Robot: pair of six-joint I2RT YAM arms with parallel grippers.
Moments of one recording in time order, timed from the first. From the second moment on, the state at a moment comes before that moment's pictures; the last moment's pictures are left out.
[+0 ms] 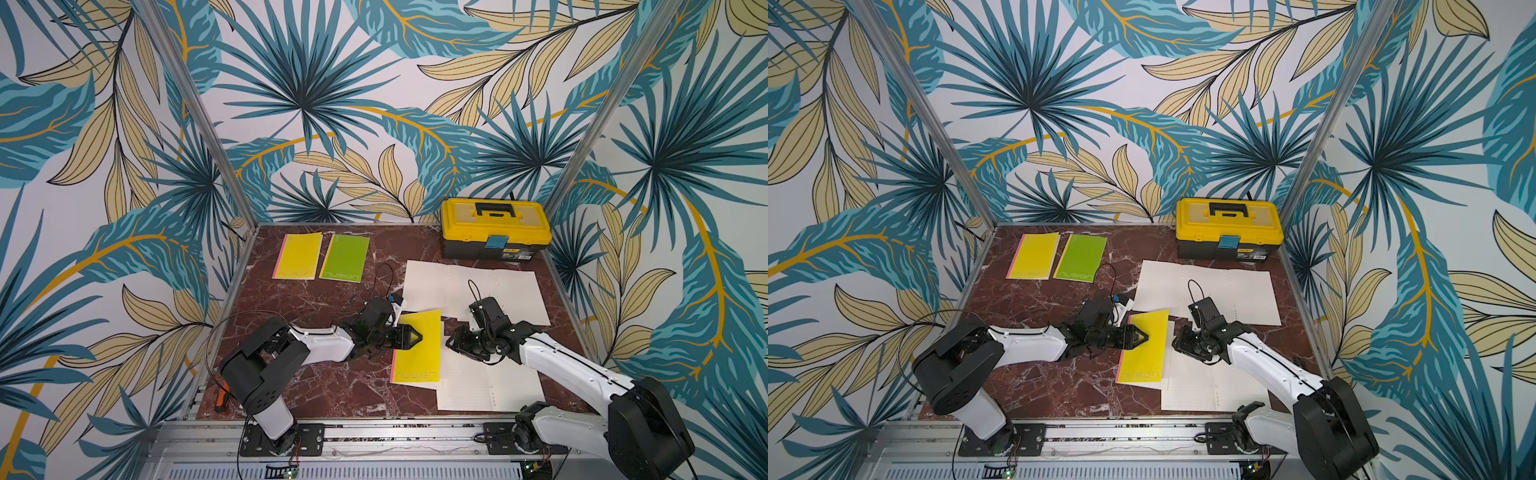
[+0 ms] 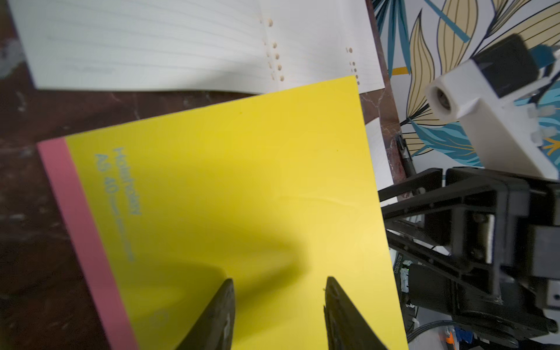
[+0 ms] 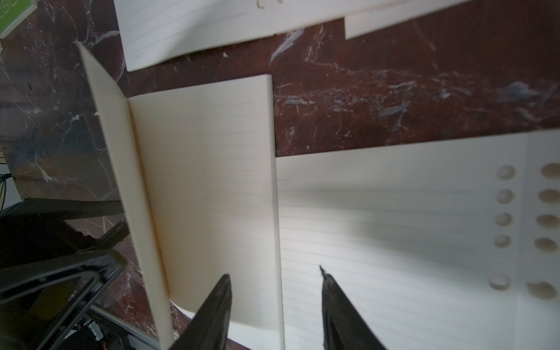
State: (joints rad) left arm -0.77 1.67 0.72 0.25 0.40 -0.72; right arm 0.43 1.21 0.62 -0.51 -0.22 0.75
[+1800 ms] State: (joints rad) left arm -0.63 1.39 0.62 -0.23 0.05 -0.74; right arm 0.71 1.72 0.88 -0.27 -0.33 0.81
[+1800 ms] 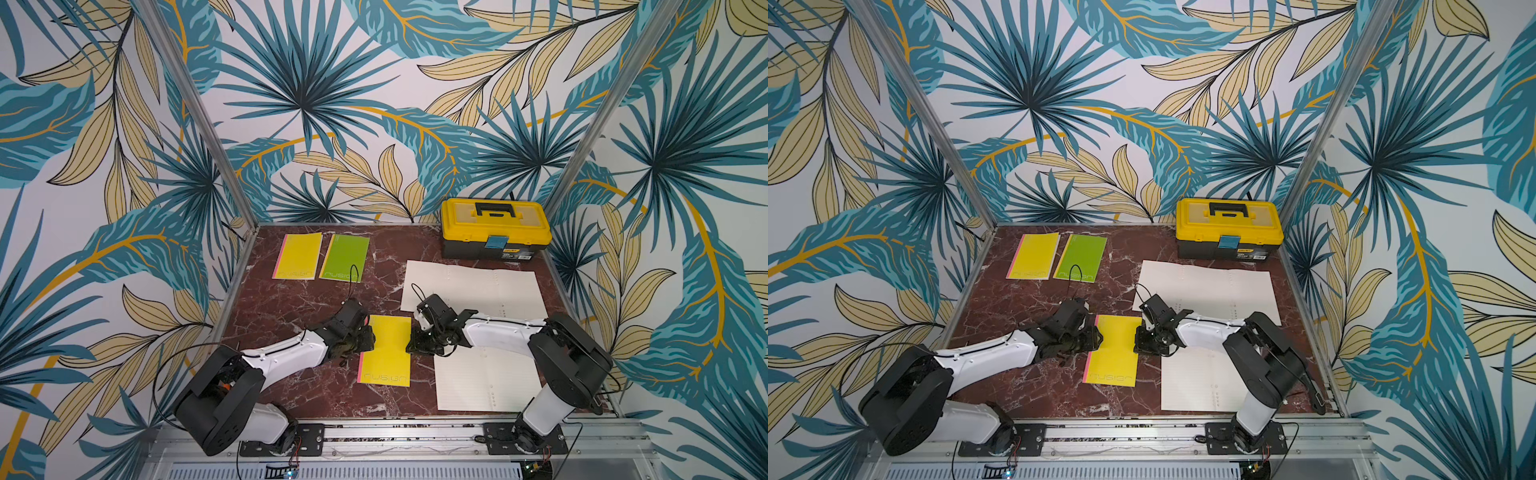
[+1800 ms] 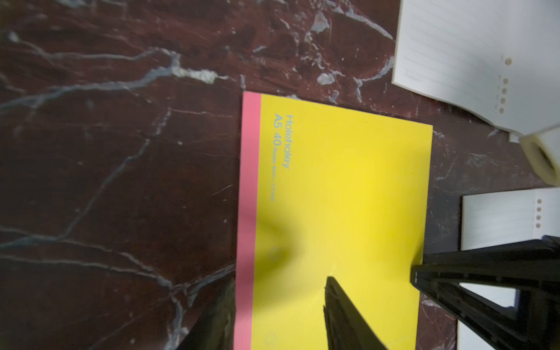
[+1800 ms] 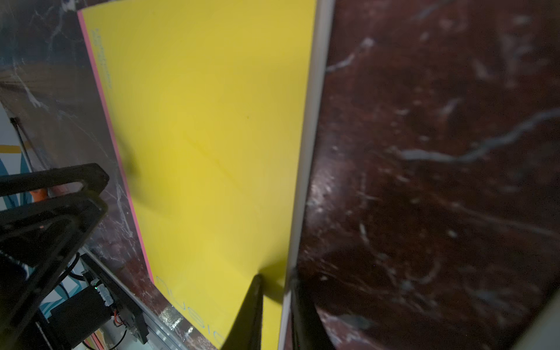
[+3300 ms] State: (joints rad) left arm -0.15 1.35 0.59 -0.28 0.14 -0.67; right arm 0.85 2.11 1.44 -0.40 -0.35 0.80
